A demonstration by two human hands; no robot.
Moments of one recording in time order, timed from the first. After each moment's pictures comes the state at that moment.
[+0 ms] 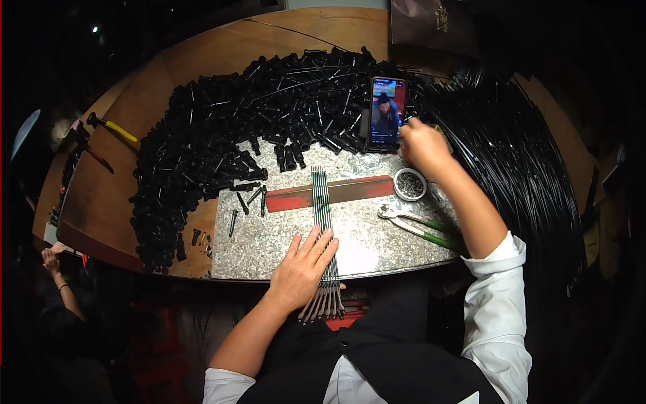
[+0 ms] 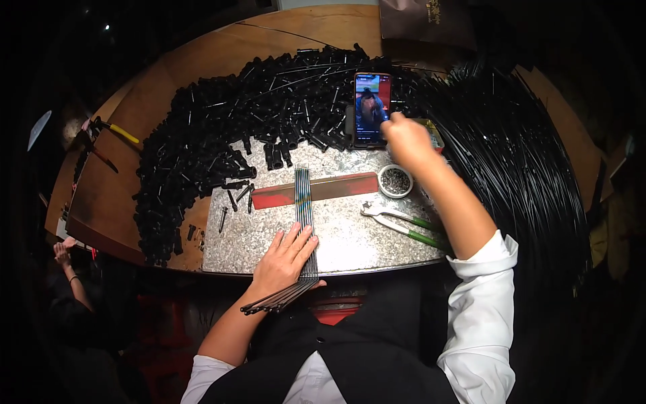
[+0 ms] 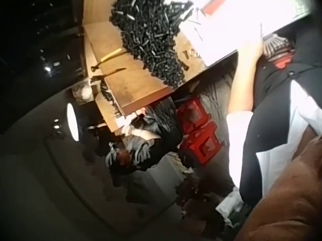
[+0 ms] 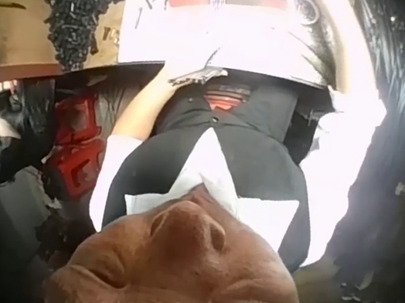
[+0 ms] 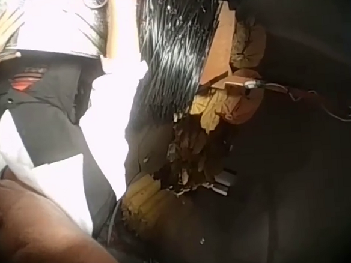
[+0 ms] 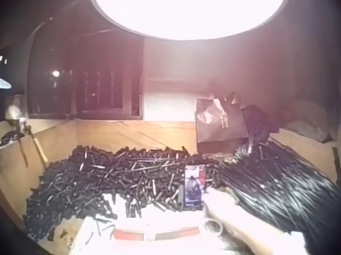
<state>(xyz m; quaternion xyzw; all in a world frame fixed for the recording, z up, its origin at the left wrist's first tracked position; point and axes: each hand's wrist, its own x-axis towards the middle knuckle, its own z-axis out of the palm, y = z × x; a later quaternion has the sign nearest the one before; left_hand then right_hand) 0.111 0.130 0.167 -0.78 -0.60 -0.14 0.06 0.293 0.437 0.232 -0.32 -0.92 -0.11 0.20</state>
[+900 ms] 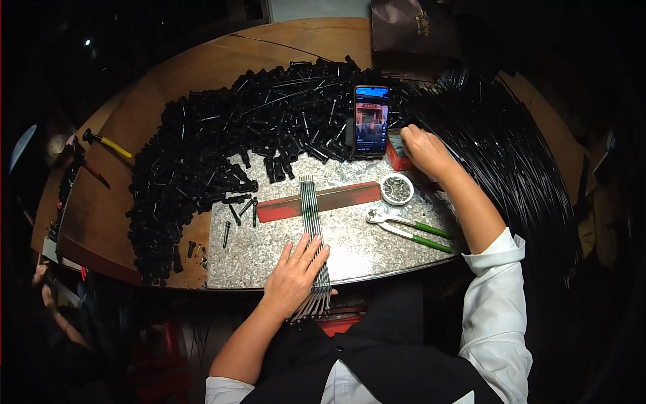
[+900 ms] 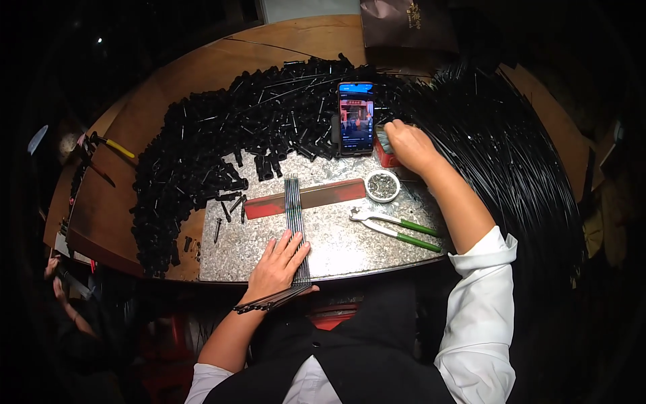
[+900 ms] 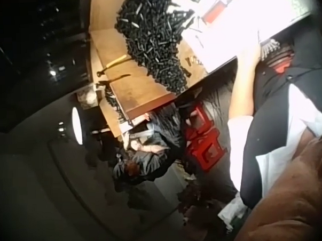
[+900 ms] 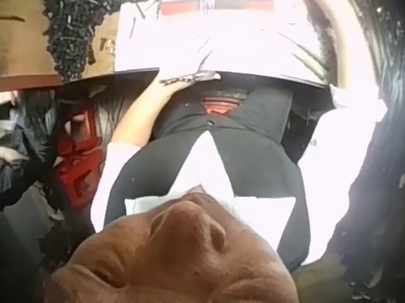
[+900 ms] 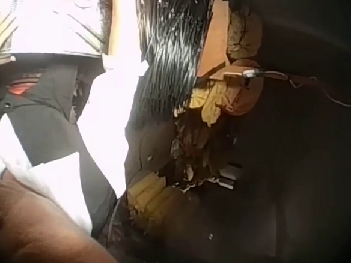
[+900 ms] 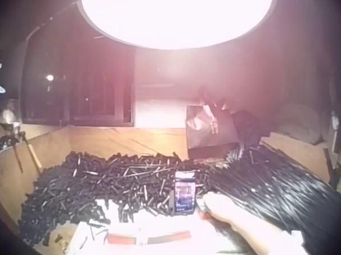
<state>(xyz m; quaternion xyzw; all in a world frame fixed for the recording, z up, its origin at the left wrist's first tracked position) 0.113 0.132 0.164 -0.78 -0.60 -0.15 0.06 0.332 0.464 0.228 -0.29 -0.93 -0.11 0.20</state>
